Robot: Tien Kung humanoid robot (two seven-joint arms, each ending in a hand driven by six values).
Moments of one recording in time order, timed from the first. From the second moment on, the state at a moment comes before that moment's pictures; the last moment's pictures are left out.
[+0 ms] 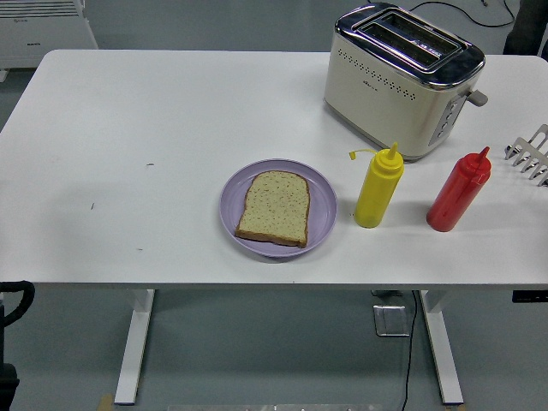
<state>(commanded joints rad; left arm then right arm) -0.05 0.02 -1.84 -1.48 0.71 0.19 -0.16 -0.03 -0.31 1.58 1.39 -0.29 -0.13 0.35</state>
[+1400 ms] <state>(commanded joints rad) -0.05 0.02 -1.84 -1.48 0.71 0.19 -0.16 -0.04 -0.31 1.58 1.39 -0.29 -0.13 0.35</state>
